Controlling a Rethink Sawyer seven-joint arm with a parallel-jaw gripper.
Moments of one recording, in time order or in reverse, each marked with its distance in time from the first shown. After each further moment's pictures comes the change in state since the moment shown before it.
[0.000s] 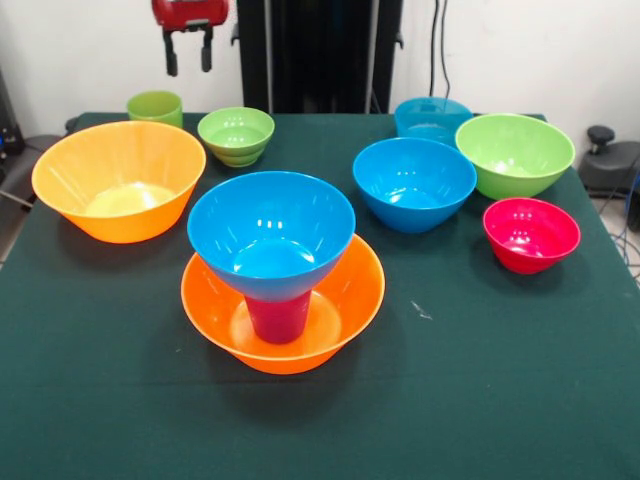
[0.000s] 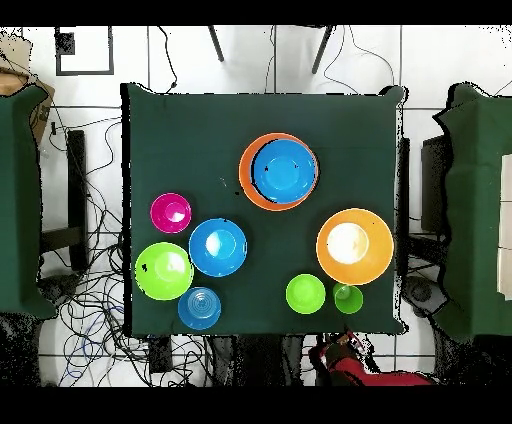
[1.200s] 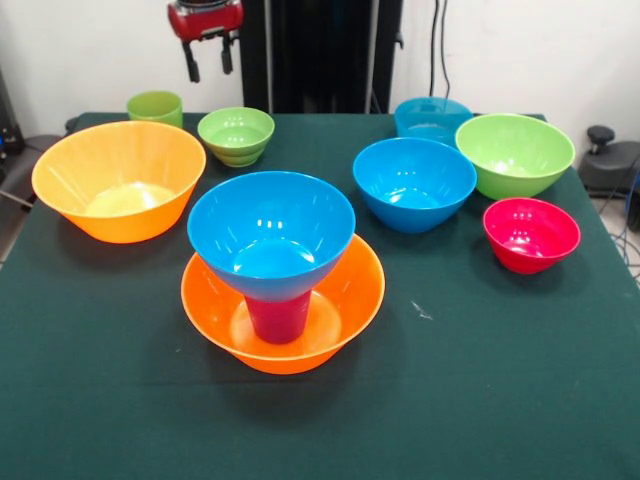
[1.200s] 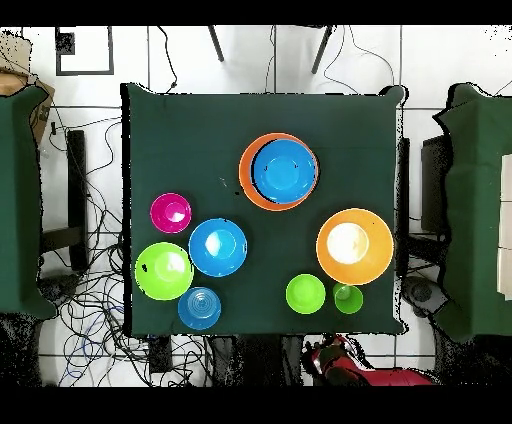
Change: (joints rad) arm -0.137 0.047 0.136 0.036 0.026 0.153 0.000
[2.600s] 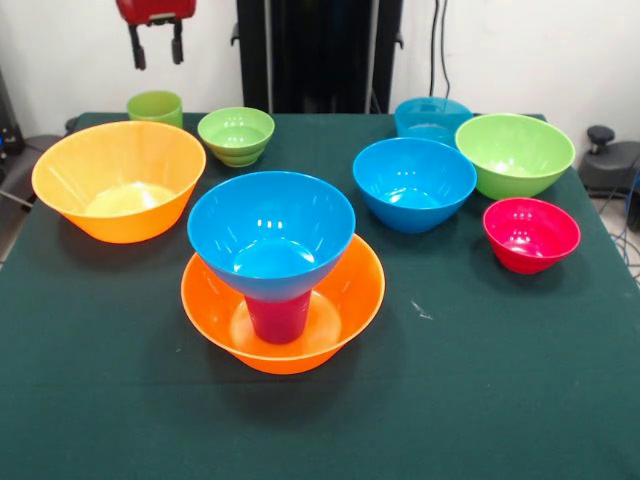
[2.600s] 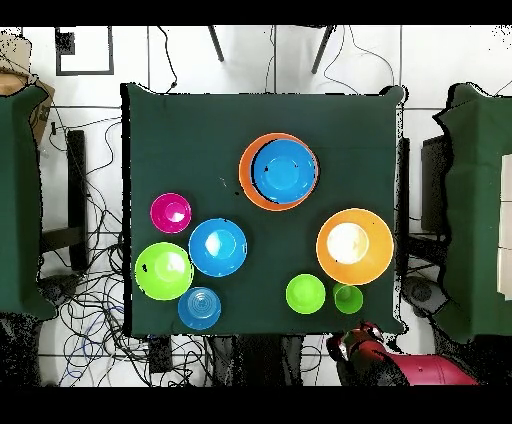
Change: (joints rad) arm -0.121 -0.201 0.233 0.002 0.057 0.264 -0.001
